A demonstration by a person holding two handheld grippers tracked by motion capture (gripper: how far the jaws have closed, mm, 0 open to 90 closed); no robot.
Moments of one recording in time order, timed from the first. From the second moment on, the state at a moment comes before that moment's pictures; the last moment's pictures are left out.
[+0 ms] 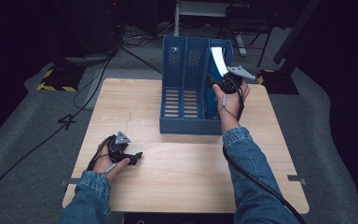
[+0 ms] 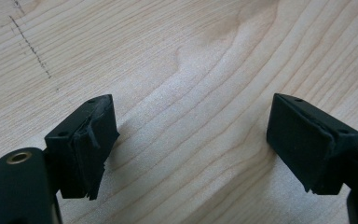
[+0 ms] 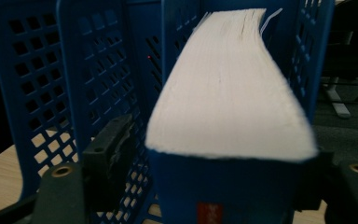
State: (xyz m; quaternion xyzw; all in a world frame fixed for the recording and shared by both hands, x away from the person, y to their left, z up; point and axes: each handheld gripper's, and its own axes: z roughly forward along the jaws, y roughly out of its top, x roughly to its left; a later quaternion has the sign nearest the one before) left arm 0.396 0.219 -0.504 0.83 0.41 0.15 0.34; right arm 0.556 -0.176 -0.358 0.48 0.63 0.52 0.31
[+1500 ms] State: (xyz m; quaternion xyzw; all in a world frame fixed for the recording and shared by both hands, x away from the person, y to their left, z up) left arm 0.398 0.222 -0.504 0.84 0.40 0.15 0.34; right arm 0.407 -0.297 -0.380 0.41 0.77 0.45 0.19
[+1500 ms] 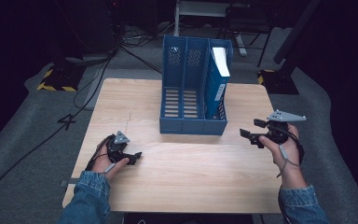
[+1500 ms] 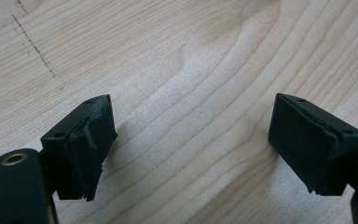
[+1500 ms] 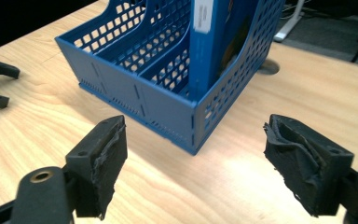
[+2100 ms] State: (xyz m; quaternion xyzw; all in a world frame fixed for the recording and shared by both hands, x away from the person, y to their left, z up) left arm 0.398 0.223 -0.504 0.84 0.40 0.15 0.34; right arm 0.412 -0.304 -0.460 0.43 0.83 0.35 0.11
